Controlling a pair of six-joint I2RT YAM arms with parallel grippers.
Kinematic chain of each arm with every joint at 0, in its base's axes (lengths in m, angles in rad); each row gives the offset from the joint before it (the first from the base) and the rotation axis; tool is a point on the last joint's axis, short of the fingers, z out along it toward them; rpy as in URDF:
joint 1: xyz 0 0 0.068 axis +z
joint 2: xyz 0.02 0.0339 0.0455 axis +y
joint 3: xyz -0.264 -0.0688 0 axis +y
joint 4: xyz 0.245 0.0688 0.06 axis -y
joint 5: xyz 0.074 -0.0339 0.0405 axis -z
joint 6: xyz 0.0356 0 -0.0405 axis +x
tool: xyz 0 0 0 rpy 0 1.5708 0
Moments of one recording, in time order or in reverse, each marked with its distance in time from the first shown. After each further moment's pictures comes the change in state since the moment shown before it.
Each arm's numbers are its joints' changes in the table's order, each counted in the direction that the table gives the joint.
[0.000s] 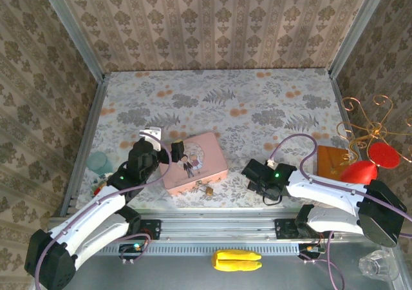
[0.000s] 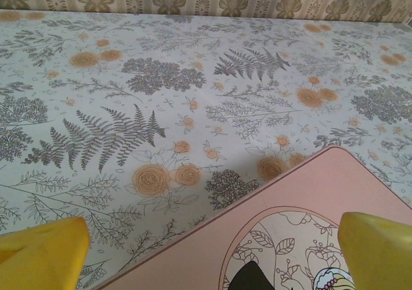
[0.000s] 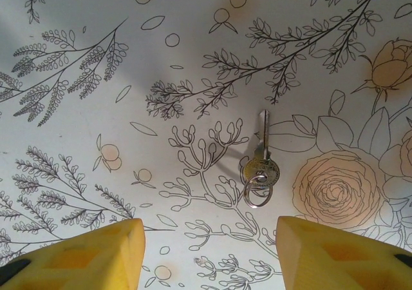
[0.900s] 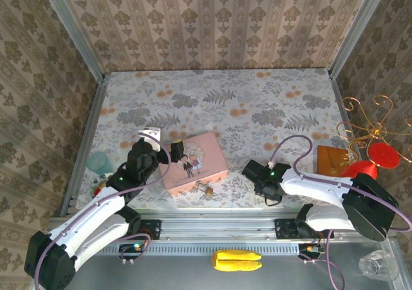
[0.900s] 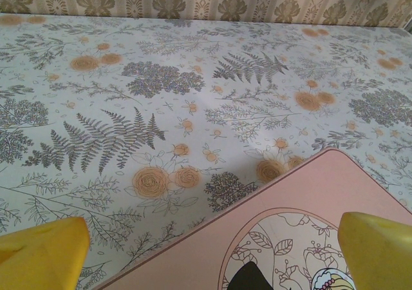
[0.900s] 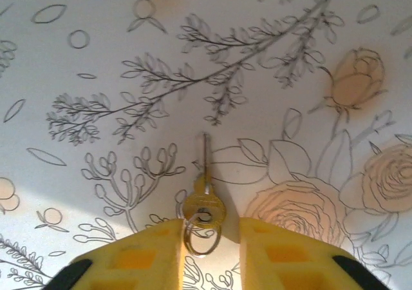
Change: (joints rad) left arm 0.000 -0.013 0.008 0.005 0.000 0.000; right arm -0.056 0.110 0.040 0.027 0.000 -0.083
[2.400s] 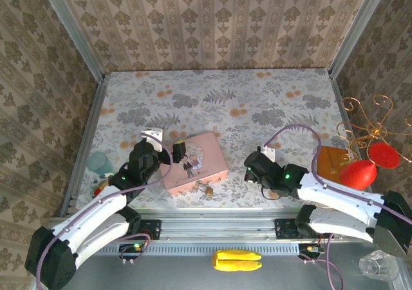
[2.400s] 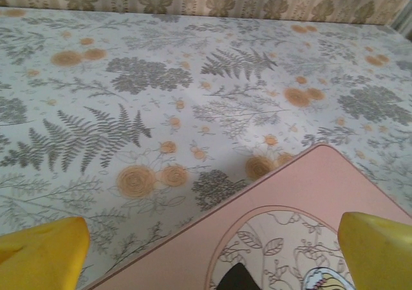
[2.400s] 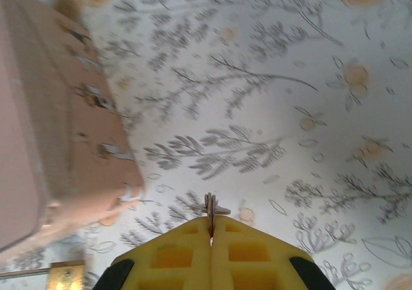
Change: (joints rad) left arm 0.000 0.040 0.024 0.075 0.055 -0.006; right arm 0.047 -0.256 -0.063 0.200 0.106 -0.245
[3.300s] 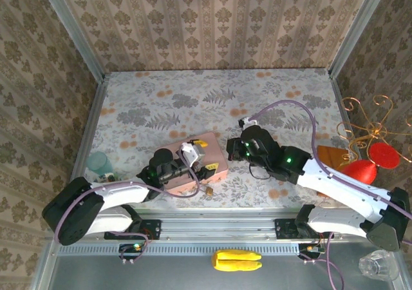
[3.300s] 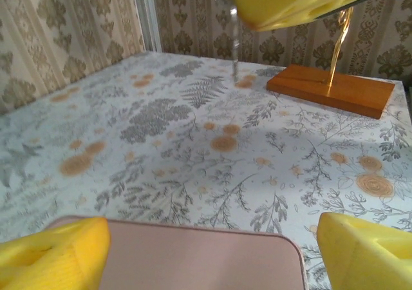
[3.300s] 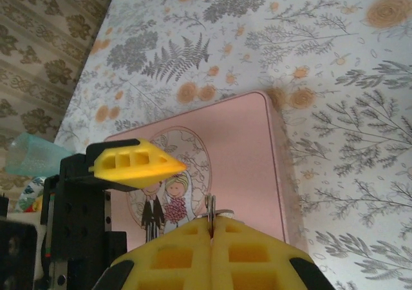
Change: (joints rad) left arm -0.215 0.428 0.090 0.753 0.473 0.397; right arm -0.026 0.100 -0.336 0.127 -0.159 -0.253
